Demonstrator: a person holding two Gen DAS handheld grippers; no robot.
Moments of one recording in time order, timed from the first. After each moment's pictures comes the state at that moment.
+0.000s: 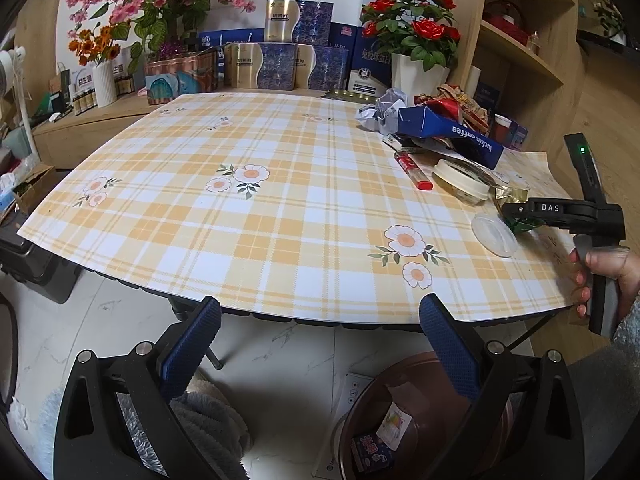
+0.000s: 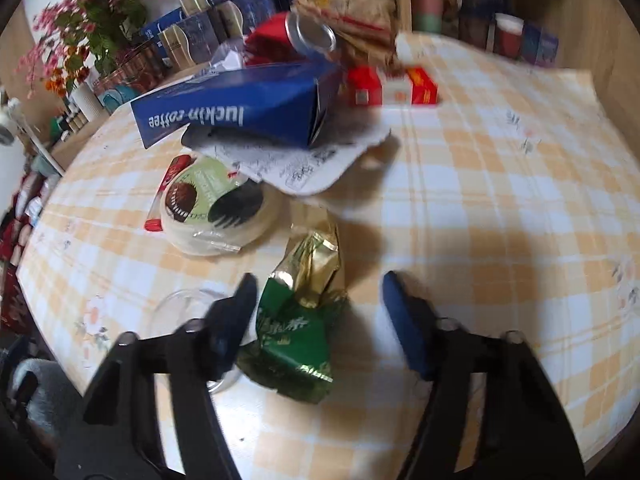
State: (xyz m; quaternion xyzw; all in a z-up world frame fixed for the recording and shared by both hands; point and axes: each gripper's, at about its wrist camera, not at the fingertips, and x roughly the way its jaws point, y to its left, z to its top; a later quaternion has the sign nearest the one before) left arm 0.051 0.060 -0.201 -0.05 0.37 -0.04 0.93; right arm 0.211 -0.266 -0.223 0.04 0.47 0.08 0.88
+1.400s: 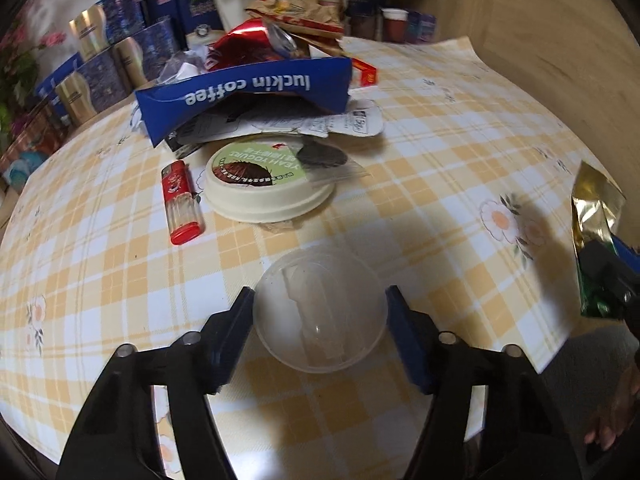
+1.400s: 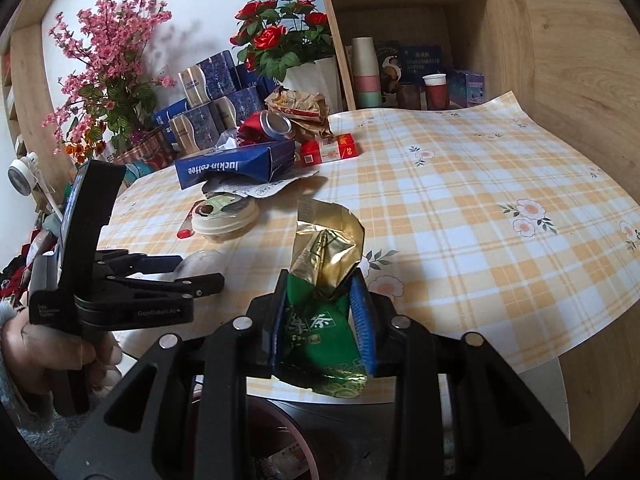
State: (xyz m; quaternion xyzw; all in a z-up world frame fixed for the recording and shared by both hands) left arm 0.182 -0.149 -0.216 0.11 0.46 -0.19 0.86; right arm 0.065 -0.333 -0.197 0.11 0.31 0.05 0.94
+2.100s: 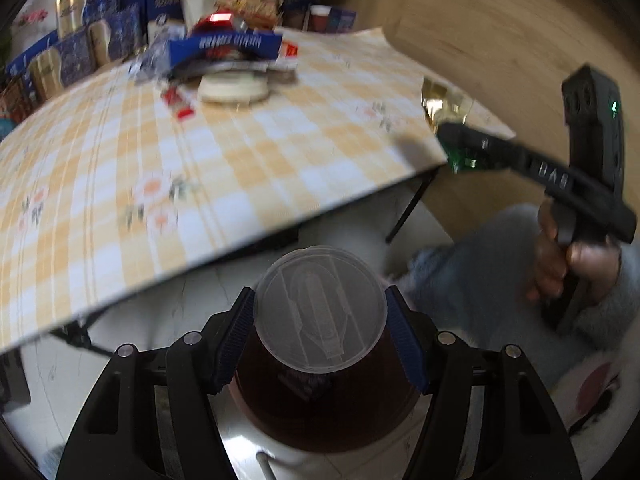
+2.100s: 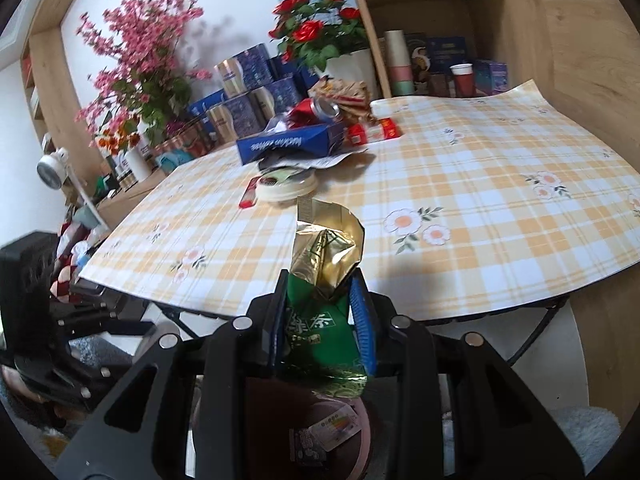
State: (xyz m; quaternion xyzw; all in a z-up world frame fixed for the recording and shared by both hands) left arm 0.025 -0.062 -0.206 0.07 0.47 -0.32 0.82; right arm 0.013 -0.299 -0.189 0.12 0.33 0.11 0.93
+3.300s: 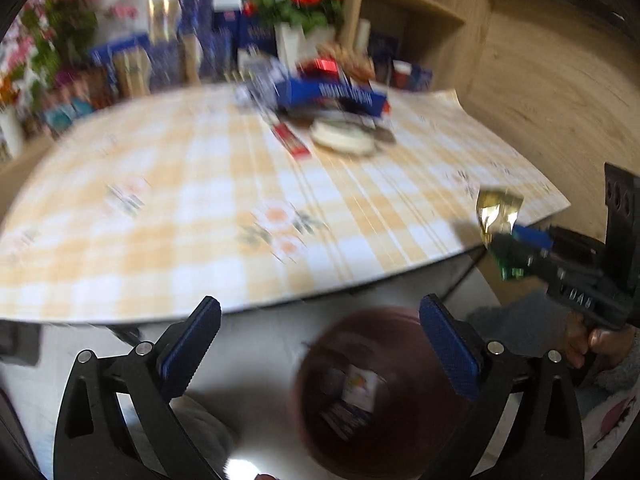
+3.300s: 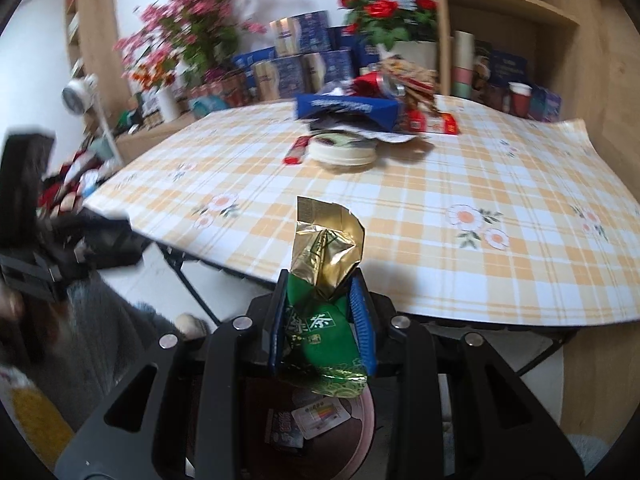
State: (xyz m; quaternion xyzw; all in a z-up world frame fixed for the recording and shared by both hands) left arm 0.037 0.000 -0.180 0.03 0.38 -0.20 0.90; right arm 0.013 -0.242 -0.200 0.00 0.35 0.17 0.92
